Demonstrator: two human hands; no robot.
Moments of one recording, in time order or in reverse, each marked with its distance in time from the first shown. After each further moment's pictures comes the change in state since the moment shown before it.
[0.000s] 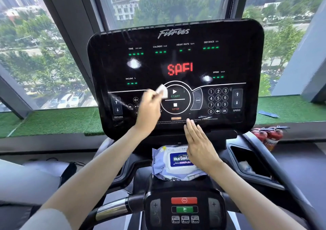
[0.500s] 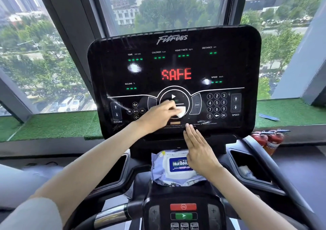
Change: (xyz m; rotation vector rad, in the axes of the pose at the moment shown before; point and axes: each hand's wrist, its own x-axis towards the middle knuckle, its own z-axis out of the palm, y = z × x) left_hand 0.018 0.007 -0.002 0.081 -0.421 0.377; right_hand 0.001 0.000 0.000 0.051 0.009 0.008
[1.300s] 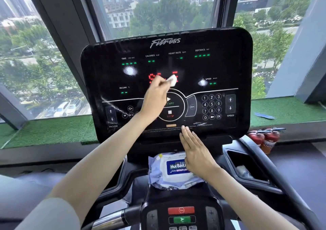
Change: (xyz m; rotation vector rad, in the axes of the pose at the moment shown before) left_hand 0.050 -0.003 -0.019 -0.107 0.377 -0.321; right_hand 0.000 0.003 0.000 0.006 -0.002 -0.020
